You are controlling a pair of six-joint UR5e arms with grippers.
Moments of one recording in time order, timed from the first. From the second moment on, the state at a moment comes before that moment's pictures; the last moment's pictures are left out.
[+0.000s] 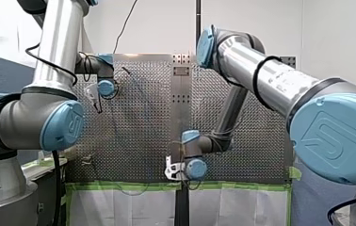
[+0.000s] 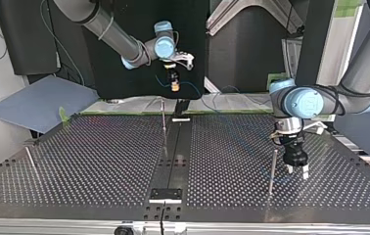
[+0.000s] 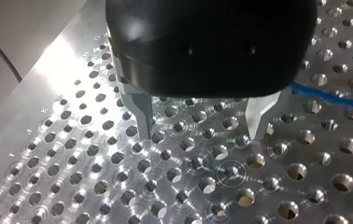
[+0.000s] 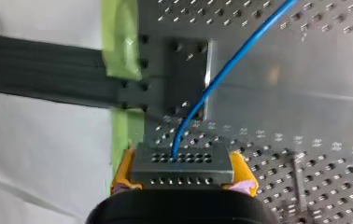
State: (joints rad) left arm 0.05 -1.85 -1.73 -2.47 -1.77 -1.98; right arm 2.34 -0.53 1.53 -0.67 1.79 1.62
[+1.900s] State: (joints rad) left arm 0.04 -1.85 -1.73 -2.49 -1.77 -1.98; right arm 2.20 -0.35 1.63 -0.88 1.83 1.59
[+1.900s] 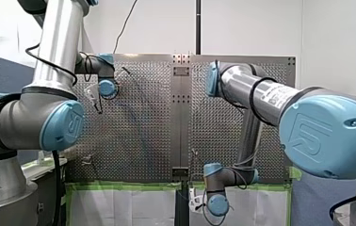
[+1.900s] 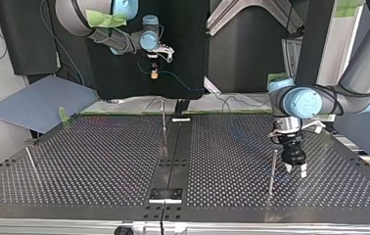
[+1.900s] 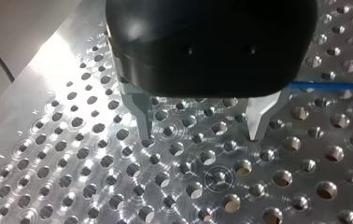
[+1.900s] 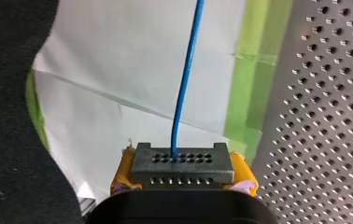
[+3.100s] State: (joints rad) left arm 0.03 -1.85 -1.73 -2.51 -1.78 -1.99; right arm 2.09 -0.67 1.94 -0.96 1.85 1.57
